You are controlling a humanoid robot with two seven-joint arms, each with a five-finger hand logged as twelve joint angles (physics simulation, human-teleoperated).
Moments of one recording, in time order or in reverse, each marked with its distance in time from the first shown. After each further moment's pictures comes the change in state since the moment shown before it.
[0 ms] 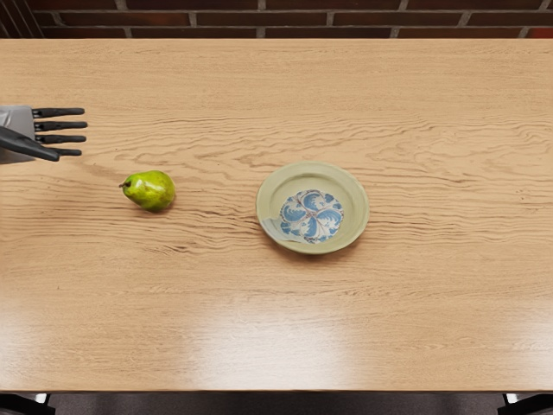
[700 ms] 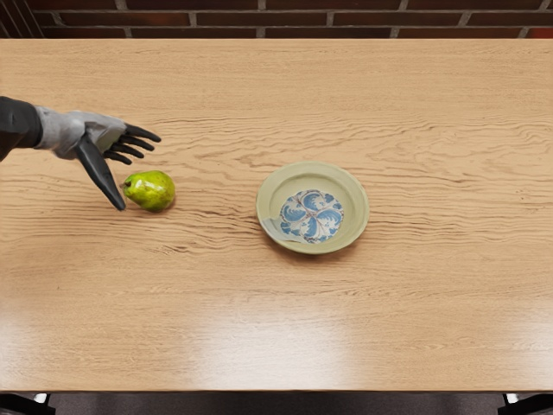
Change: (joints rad) left arm -0.114 -0.173 0.020 -0.303 0.788 0.017 0.000; right arm 0.001 0.000 0.001 0.000 0.000 0.000 0.000
